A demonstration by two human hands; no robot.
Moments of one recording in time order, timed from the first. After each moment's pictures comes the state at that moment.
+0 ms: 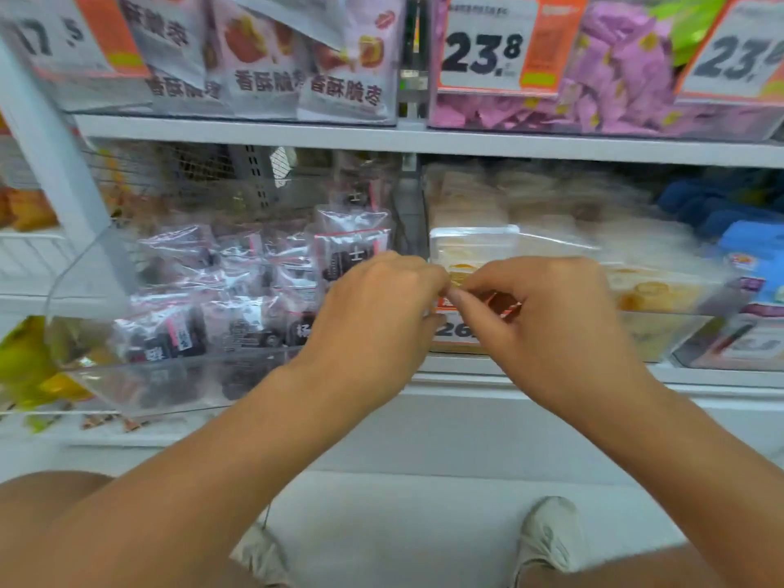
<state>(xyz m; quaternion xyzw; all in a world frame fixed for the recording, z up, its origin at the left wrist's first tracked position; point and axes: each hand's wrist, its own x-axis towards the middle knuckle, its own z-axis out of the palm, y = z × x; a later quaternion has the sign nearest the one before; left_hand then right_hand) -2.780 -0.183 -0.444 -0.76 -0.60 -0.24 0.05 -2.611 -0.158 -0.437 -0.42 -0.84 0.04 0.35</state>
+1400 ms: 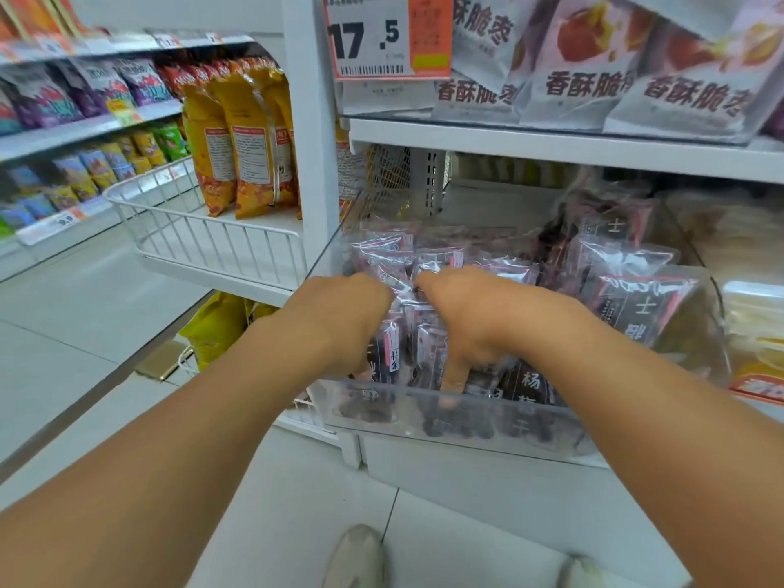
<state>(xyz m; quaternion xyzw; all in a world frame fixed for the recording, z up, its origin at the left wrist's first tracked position) -3.011 -0.197 -0.450 -0.63 -0.77 0.12 -0.02 -2.884 -0.101 -0.446 -0.33 -0.93 0.07 -0.16</state>
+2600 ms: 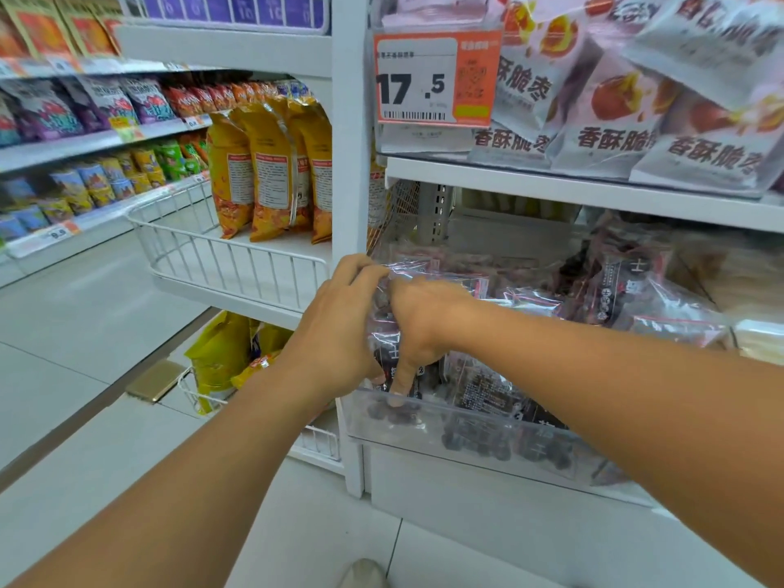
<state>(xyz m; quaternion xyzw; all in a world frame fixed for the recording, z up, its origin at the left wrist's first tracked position) -3.058 -0.203 -0.480 -0.62 -0.74 -0.26 -0.03 -2.959 -0.106 -0.446 -0.33 -0.93 0.01 -0.15</state>
